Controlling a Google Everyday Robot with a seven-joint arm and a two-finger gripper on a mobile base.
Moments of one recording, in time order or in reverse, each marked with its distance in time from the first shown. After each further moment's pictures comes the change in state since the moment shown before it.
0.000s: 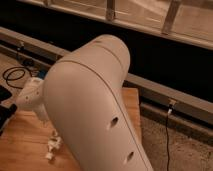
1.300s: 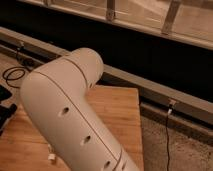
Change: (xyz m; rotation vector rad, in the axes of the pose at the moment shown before) arm 0.011 0.017 0.092 -0.014 0.177 -0.001
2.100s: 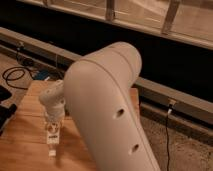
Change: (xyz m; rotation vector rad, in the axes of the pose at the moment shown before) arm 0.002 0.009 -0.077 -0.335 -0.114 -0.087
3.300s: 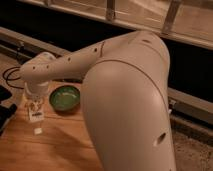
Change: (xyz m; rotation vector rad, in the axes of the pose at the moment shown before) arm -0.059 0.081 -0.117 -0.083 -0.219 -0.241
